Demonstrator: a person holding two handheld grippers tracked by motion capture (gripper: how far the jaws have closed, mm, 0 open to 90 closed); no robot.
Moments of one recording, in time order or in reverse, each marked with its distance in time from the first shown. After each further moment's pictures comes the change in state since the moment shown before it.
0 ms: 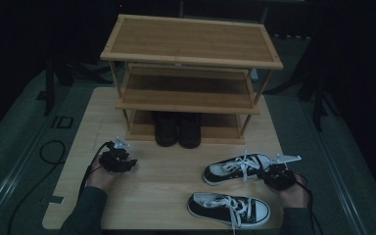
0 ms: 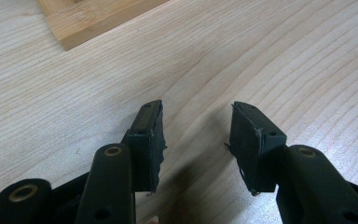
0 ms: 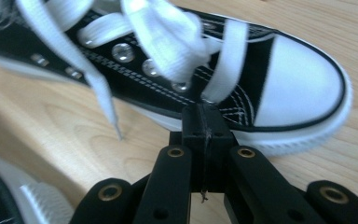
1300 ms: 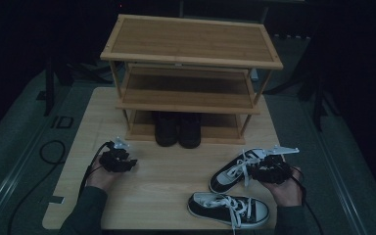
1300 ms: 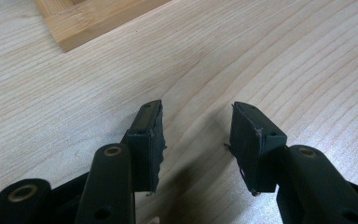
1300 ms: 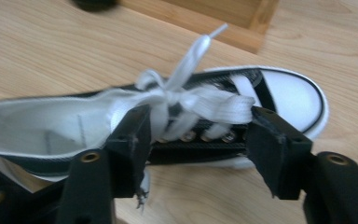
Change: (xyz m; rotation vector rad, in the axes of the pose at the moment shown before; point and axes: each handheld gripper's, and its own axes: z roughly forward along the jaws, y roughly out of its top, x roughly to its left) left arm 0.000 0.000 0.000 -0.006 -0.004 0.003; right arm 0.033 0.041 -0.025 -0.047 -0.064 0.068
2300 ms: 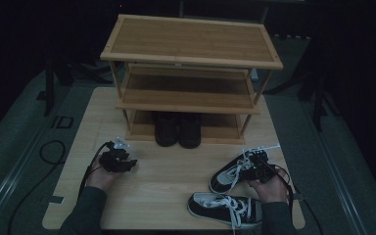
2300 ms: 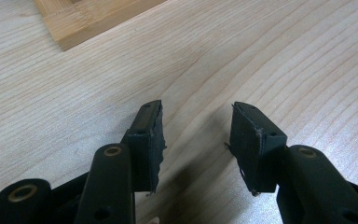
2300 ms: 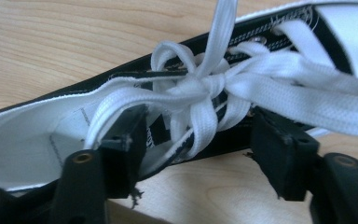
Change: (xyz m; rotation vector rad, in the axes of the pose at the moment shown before) left arm 0.000 0.000 -0.001 0.003 -0.004 0.001; right arm 0.020 0.008 0.035 0.222 -0.023 0.180
